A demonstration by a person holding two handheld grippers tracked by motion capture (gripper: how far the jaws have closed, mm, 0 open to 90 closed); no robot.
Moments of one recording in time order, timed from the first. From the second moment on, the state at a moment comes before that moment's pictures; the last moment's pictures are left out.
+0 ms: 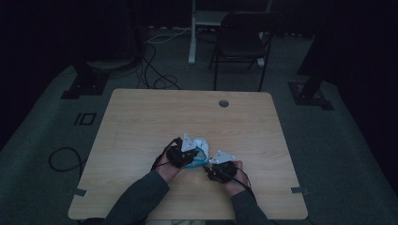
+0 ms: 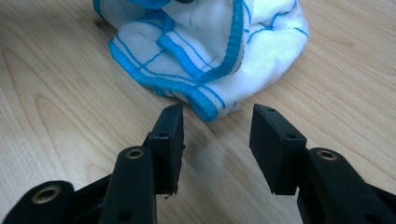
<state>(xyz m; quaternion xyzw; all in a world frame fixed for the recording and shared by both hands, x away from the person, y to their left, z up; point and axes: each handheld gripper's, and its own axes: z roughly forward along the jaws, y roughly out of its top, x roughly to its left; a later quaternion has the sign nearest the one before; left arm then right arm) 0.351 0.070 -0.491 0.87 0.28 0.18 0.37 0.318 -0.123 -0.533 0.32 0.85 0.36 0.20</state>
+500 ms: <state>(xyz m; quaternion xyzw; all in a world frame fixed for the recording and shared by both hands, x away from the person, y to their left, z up) 0.357 0.083 -0.484 0.85 0.31 0.20 0.38 0.321 -0.123 -0.529 0.32 0.85 0.36 0.21</state>
